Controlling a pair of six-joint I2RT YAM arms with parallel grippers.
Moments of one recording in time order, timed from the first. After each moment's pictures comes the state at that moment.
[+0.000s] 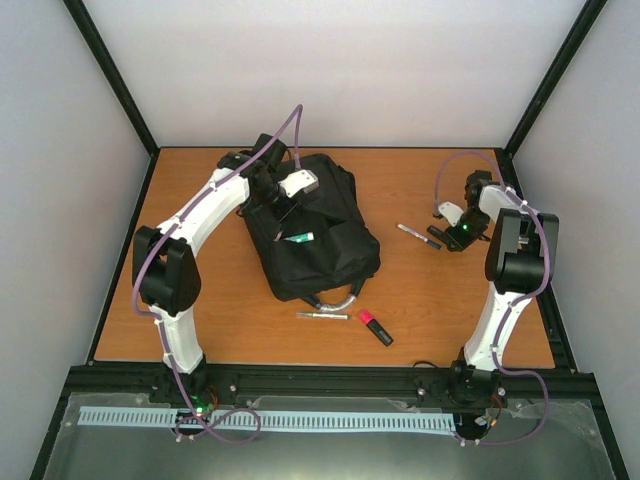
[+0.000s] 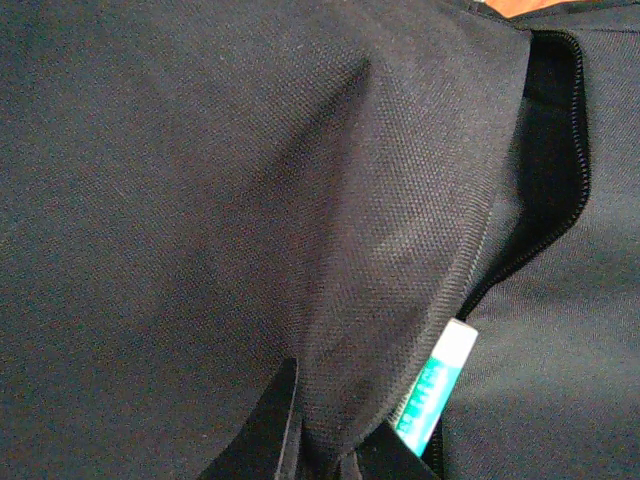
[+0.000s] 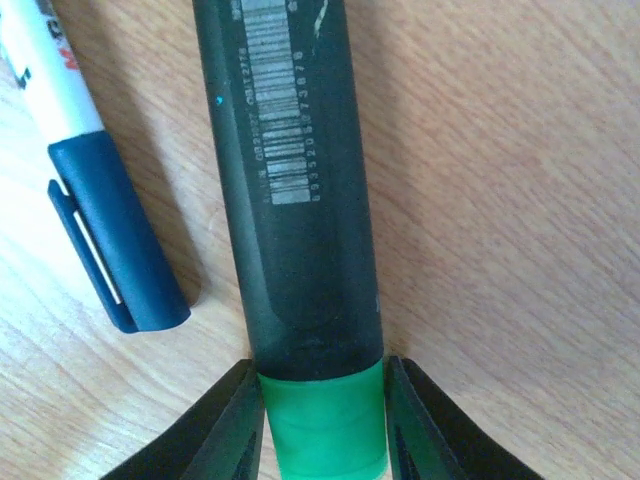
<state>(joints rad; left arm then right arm) -0.42 1.88 1.73 -1.02 0.33 0.42 -0.15 2.04 1.44 -0.90 -0.09 -0.85</state>
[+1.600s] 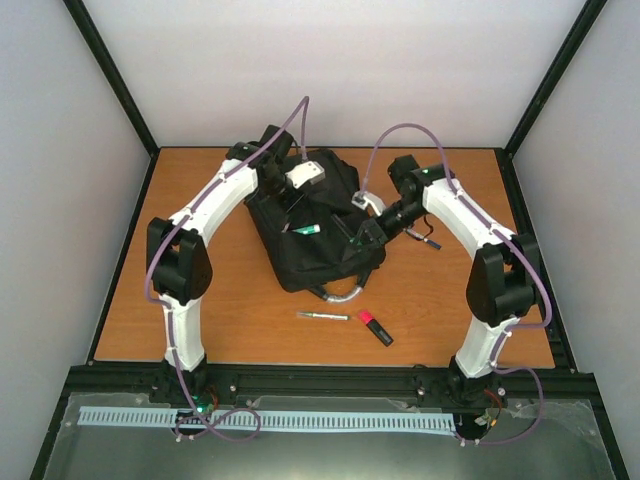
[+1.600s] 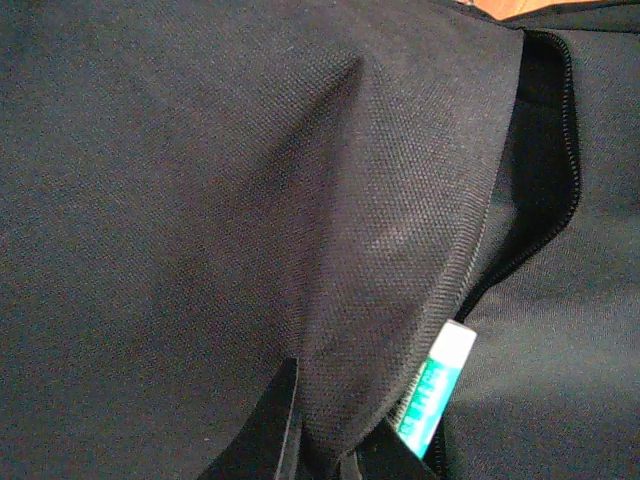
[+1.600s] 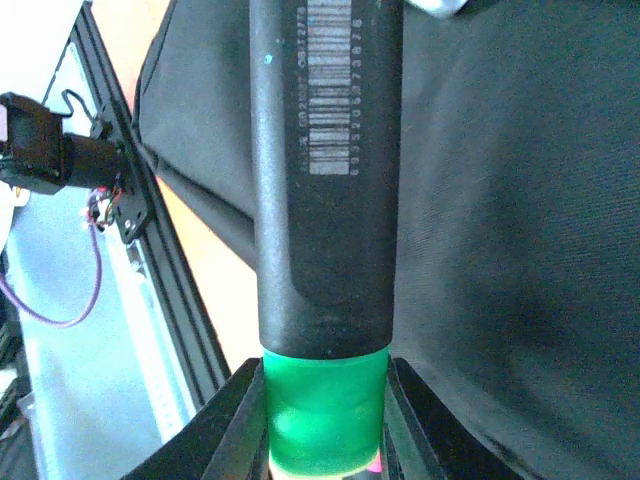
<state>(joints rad) -0.43 1.99 1.88 -1.06 0.34 0.42 0.34 1.80 1.56 -1.20 -0.80 -0.43</state>
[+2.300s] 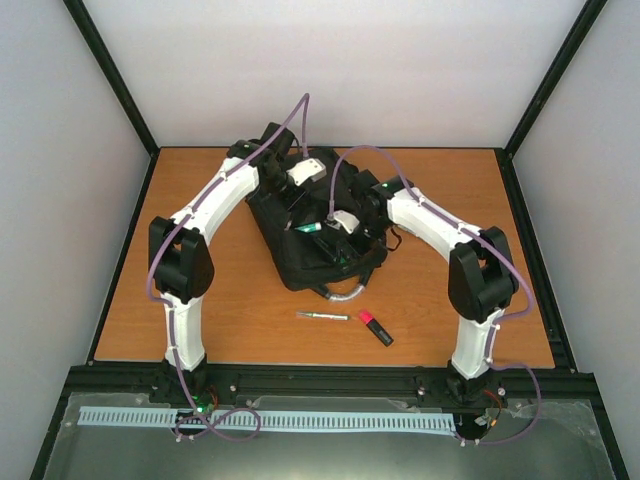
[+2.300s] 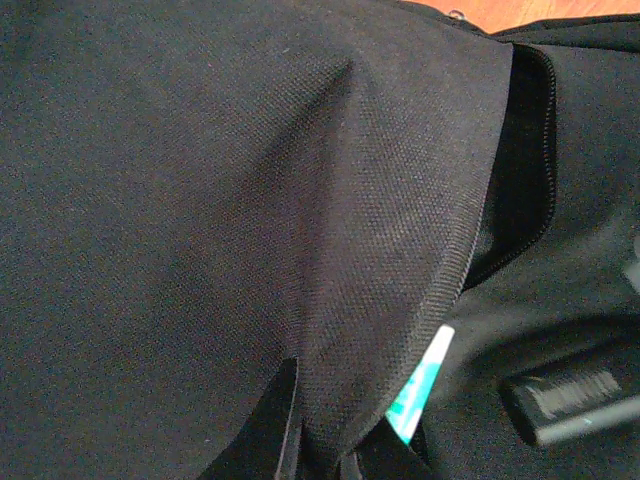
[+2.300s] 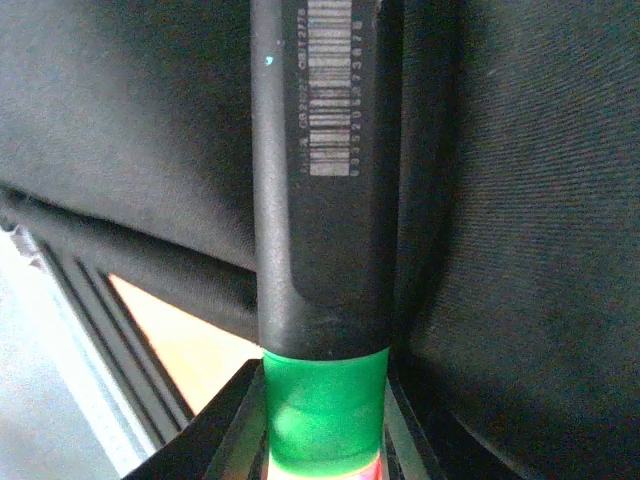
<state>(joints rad) -0.43 2.02 1.93 -1.06 0.35 0.41 0.55 1.88 1.54 -1.13 -0.56 -0.24</state>
